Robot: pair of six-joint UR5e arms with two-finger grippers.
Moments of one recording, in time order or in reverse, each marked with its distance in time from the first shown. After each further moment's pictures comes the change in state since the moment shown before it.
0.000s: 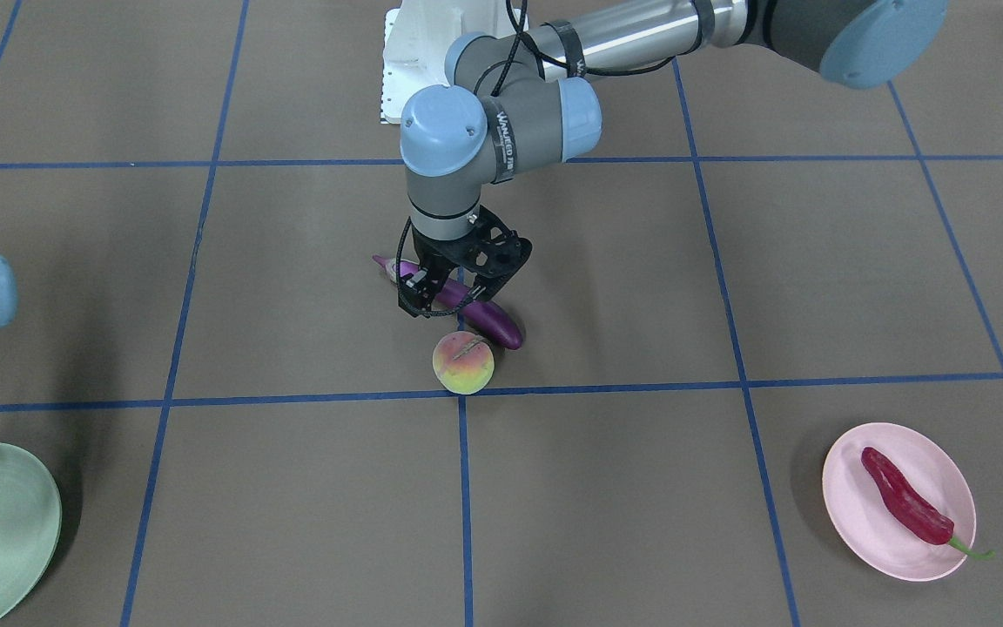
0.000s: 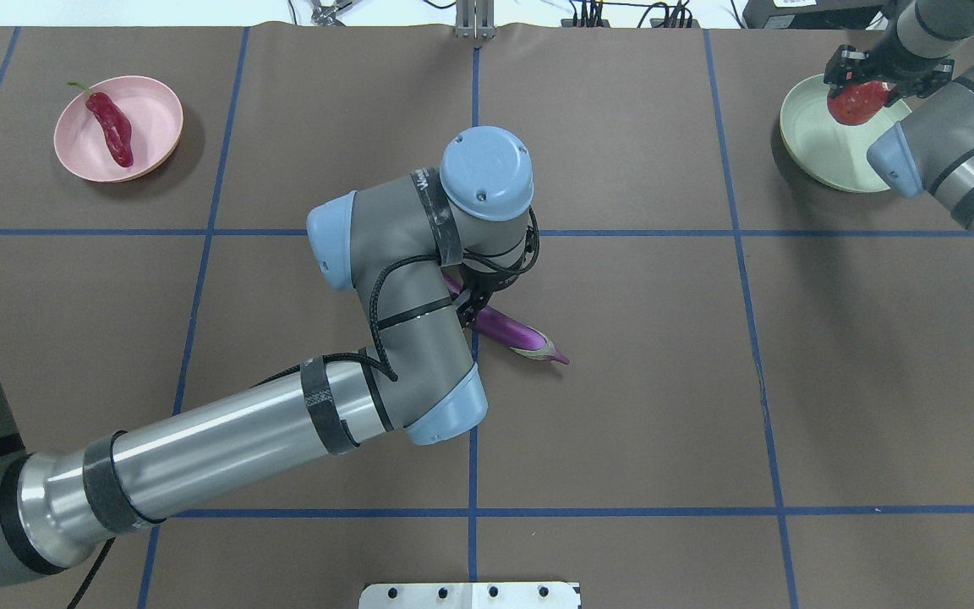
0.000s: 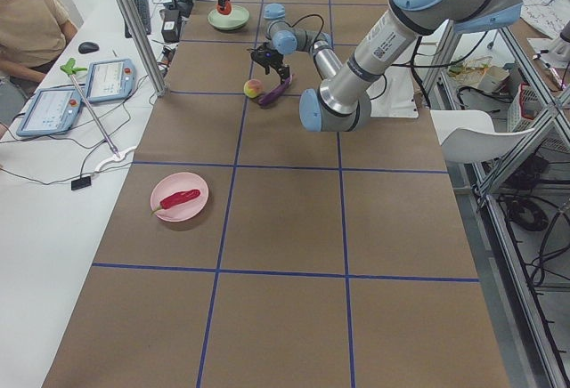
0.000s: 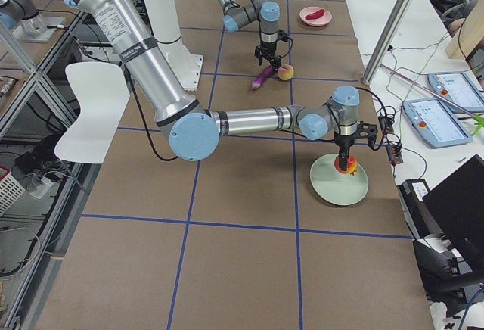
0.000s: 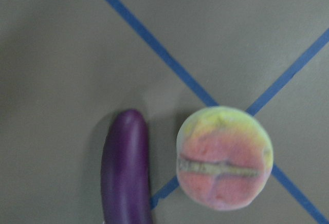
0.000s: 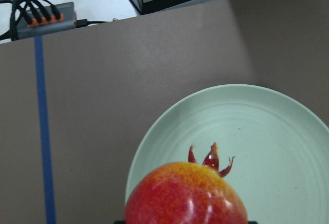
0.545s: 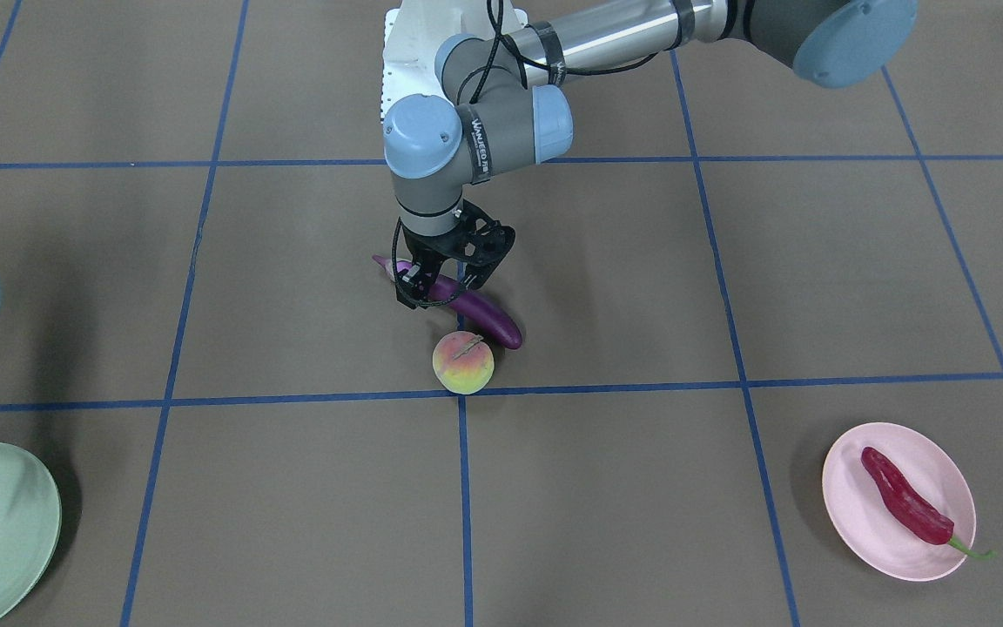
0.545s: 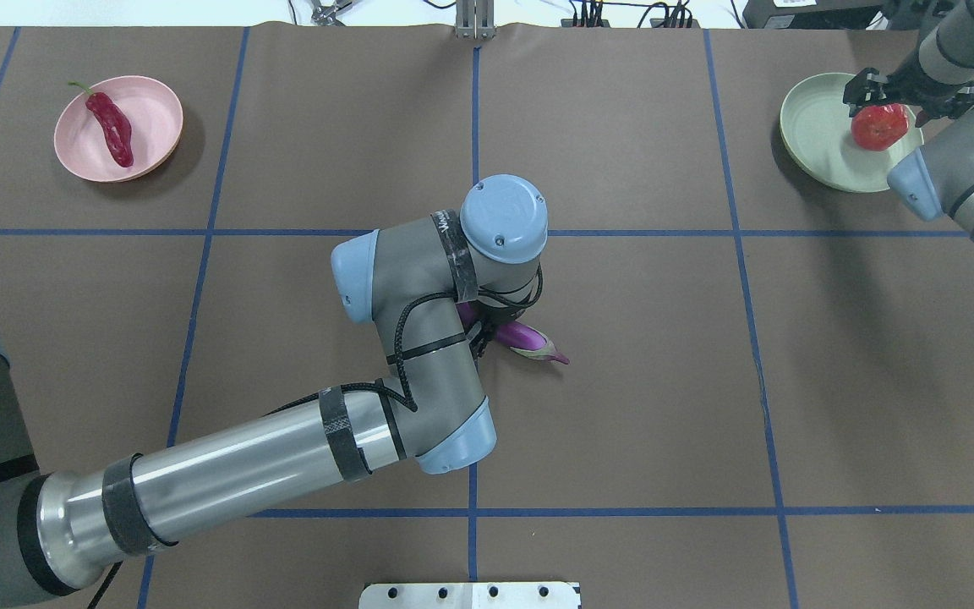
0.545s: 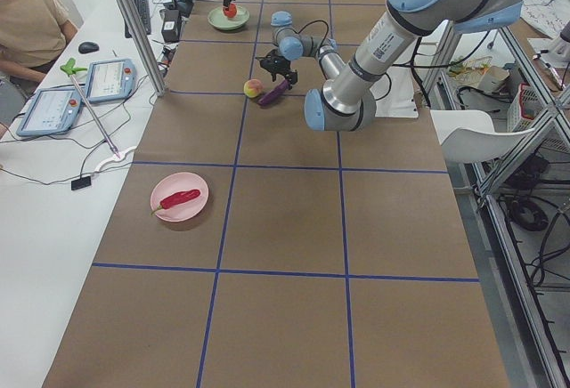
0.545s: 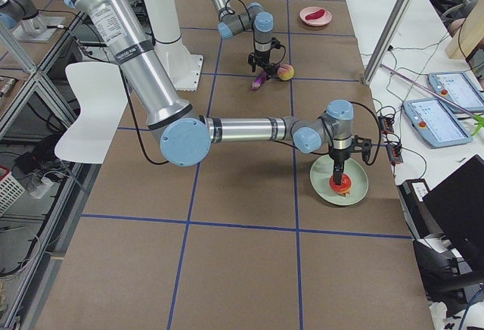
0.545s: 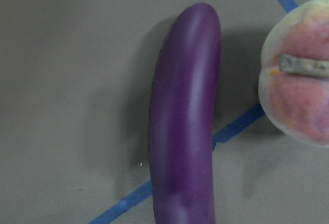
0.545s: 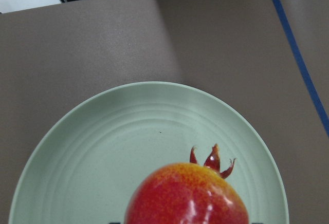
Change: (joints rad) left arm 0.036 -0.005 0.064 -0.036 0.013 -0.091; right arm 0.006 -0.048 -0.005 0.044 -0.006 -0.012
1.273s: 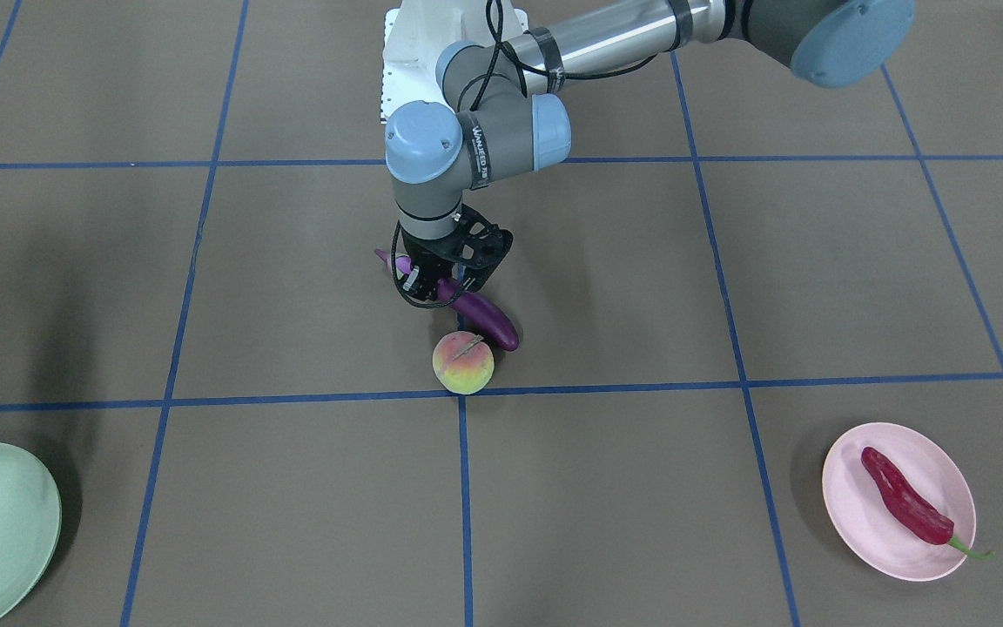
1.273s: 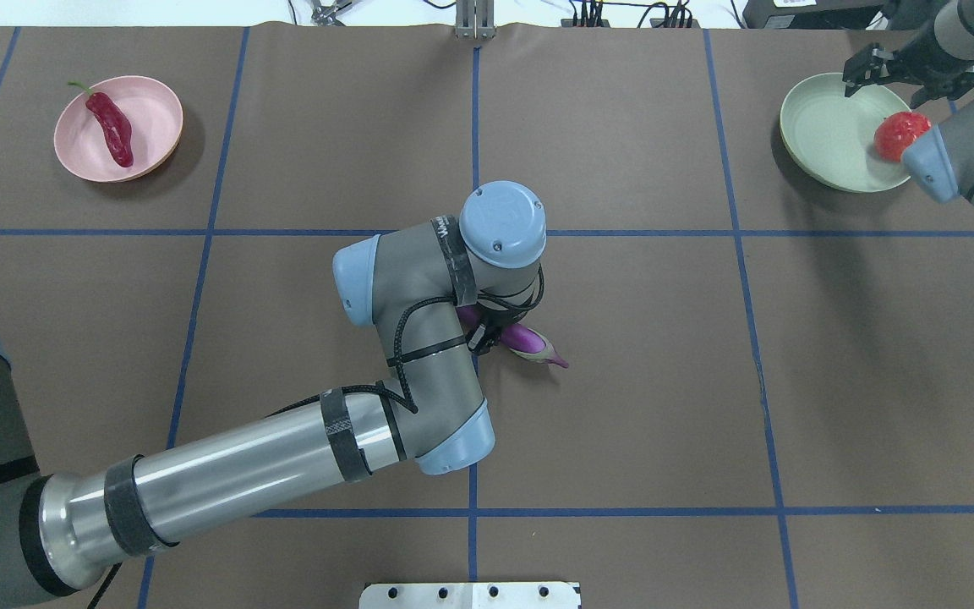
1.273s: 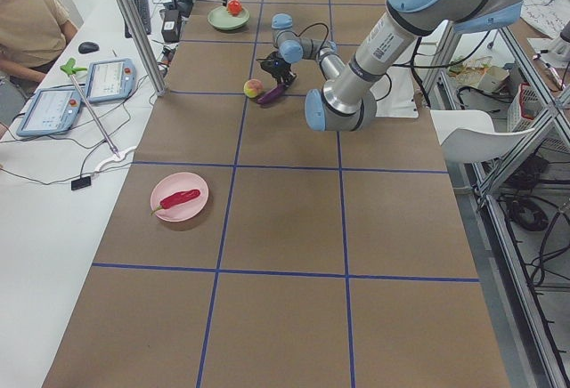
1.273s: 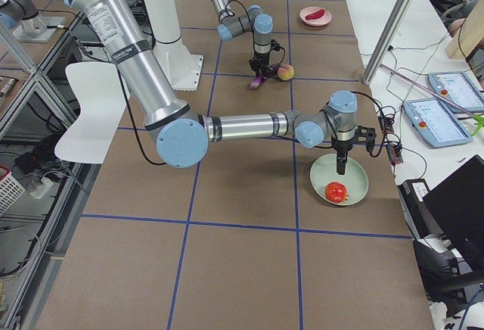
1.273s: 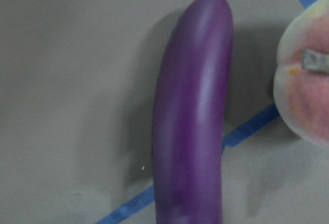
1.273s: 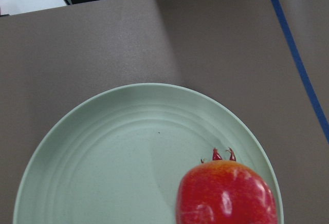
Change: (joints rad) left arm -0.012 0.004 -0.024 -0.034 -0.007 -0.002; right arm 0.033 0.000 0.085 -0.001 0.114 -0.012
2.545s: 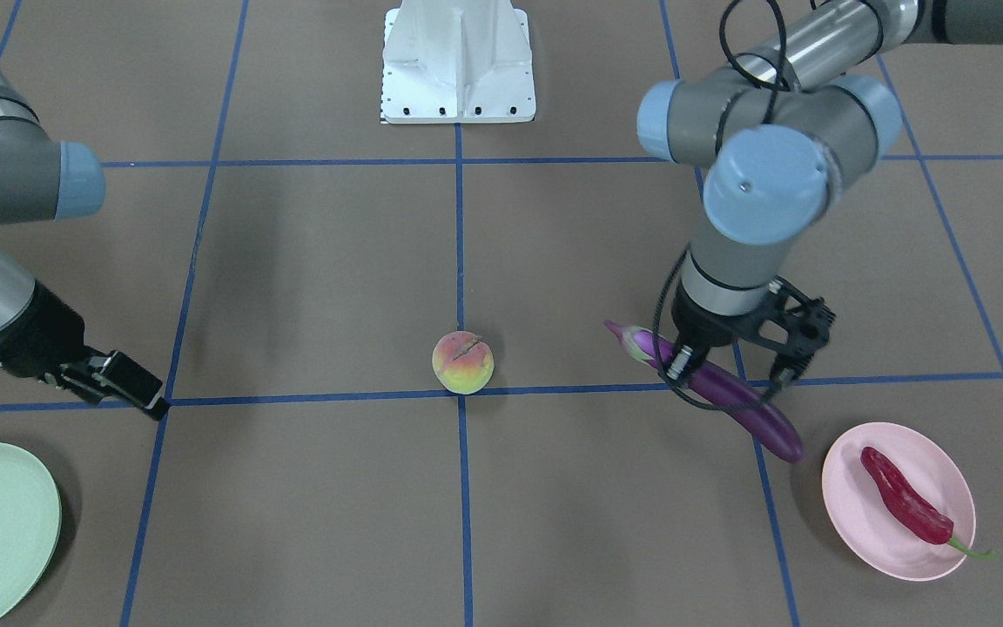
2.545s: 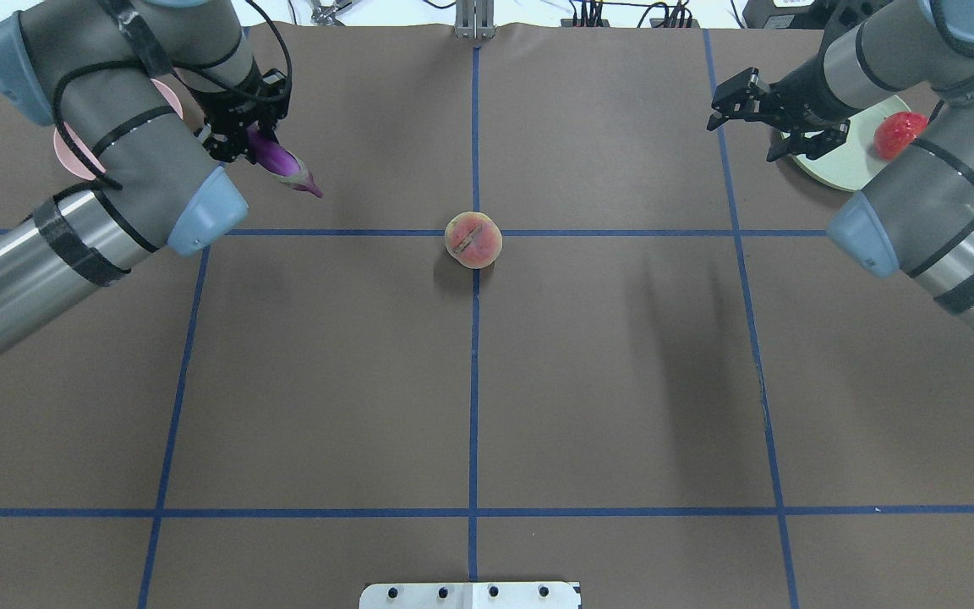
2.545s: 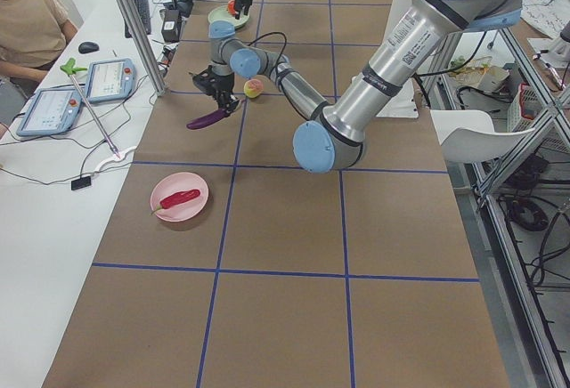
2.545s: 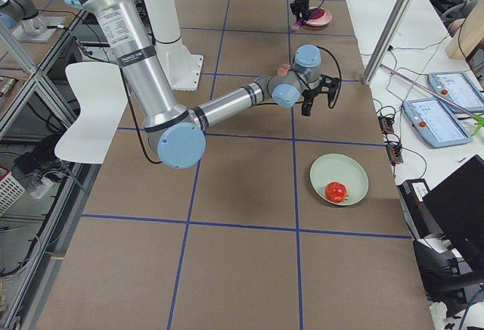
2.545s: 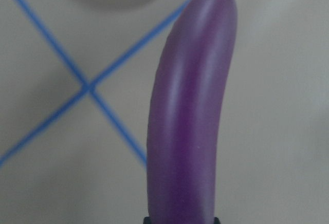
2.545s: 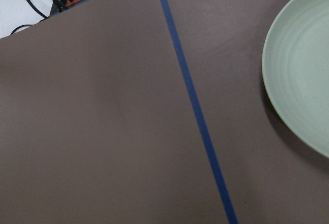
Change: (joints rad) left arm -0.458 0.274 -0.152 0.100 -0.116 0.539; right arm -0.209 -0.087 0.430 0.001 0.083 0.485
